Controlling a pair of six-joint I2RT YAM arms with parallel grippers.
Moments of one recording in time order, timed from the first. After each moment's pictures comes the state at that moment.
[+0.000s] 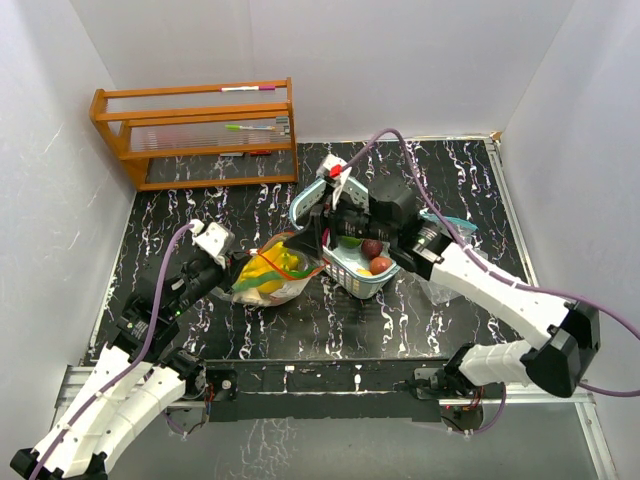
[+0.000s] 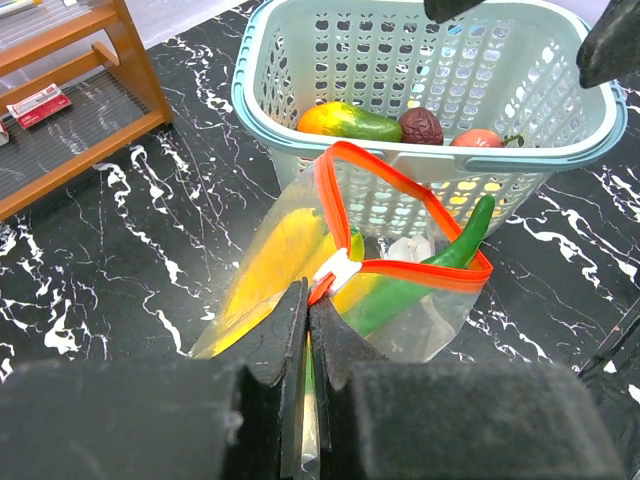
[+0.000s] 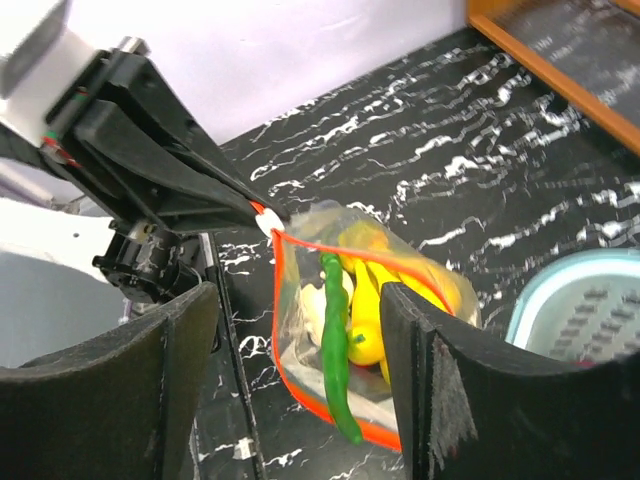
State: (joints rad) left arm -0.52 0.52 0.67 -0.36 0.19 0.05; right arm 0.80 1.26 1.14 -0.02 -0.45 0.25
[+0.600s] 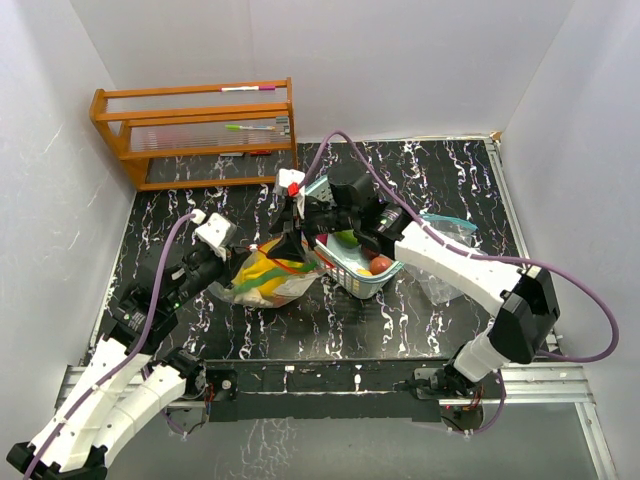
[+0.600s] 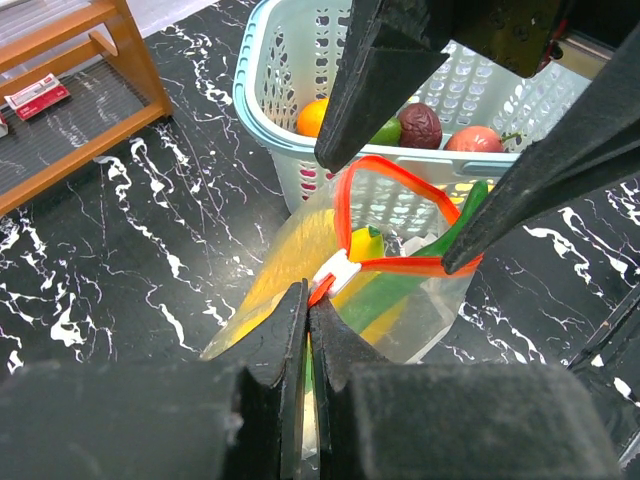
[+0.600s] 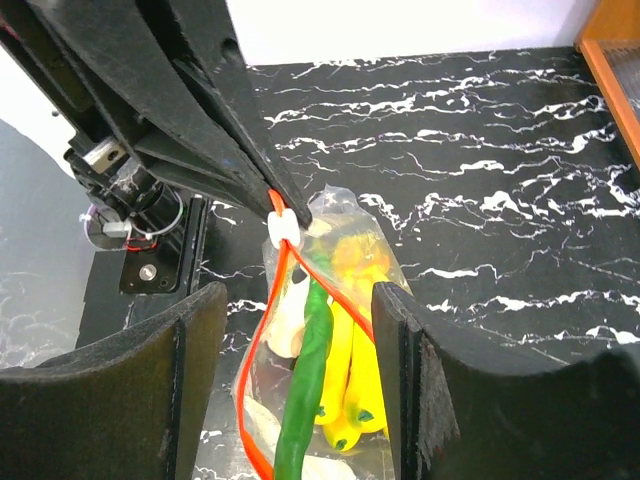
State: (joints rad) left arm -0.52 0.59 0.78 -0.43 0.19 0.05; right arm 0.82 1.53 1.36 -0.11 -0.73 -0.13
